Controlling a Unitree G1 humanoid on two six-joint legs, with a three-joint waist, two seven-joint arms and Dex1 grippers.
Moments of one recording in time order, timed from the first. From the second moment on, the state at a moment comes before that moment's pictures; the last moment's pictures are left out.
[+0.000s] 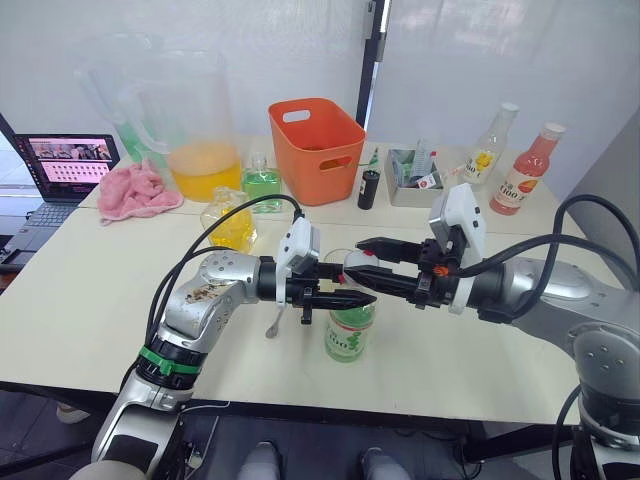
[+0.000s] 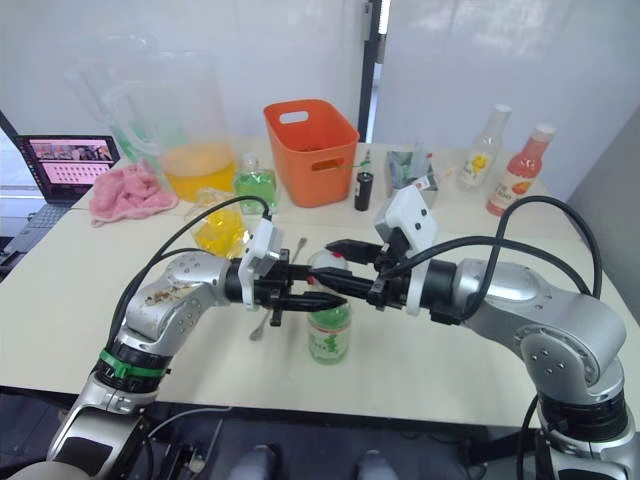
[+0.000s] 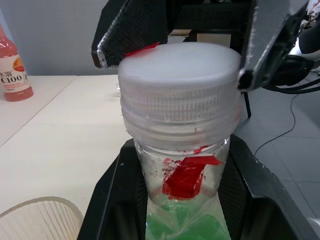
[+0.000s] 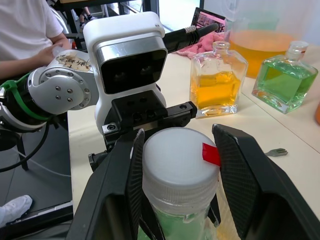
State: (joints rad) left arm -0.67 0.43 -0.22 -0.09 -0.51 0.46 -1.17; right arm -0.58 -0.75 -0.08 -0.64 1.02 0.98 0.54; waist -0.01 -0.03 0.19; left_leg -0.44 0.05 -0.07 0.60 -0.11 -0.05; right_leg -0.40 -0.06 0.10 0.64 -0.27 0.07
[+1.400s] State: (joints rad) left arm -0.60 0.47 -0.21 -0.25 -0.51 0.53 -1.05; right arm -0.83 -0.83 0.06 -0.19 0.76 0.68 1.25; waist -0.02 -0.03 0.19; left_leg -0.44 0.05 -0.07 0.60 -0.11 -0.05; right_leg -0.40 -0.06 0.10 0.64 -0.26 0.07
